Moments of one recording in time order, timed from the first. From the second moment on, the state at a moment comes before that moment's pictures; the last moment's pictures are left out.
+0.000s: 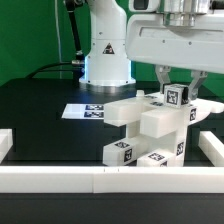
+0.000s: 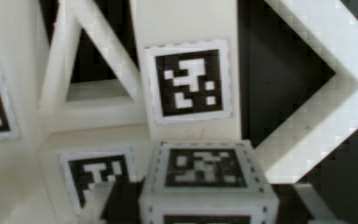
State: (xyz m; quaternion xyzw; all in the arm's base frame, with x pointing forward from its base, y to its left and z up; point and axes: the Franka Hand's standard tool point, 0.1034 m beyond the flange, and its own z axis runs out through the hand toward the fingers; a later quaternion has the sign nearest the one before) arm 0.585 0.076 0.115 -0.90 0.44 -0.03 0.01
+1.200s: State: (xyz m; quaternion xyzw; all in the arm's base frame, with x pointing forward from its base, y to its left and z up) arm 0.584 0.084 0.115 -0.71 0.71 -0.01 0.03
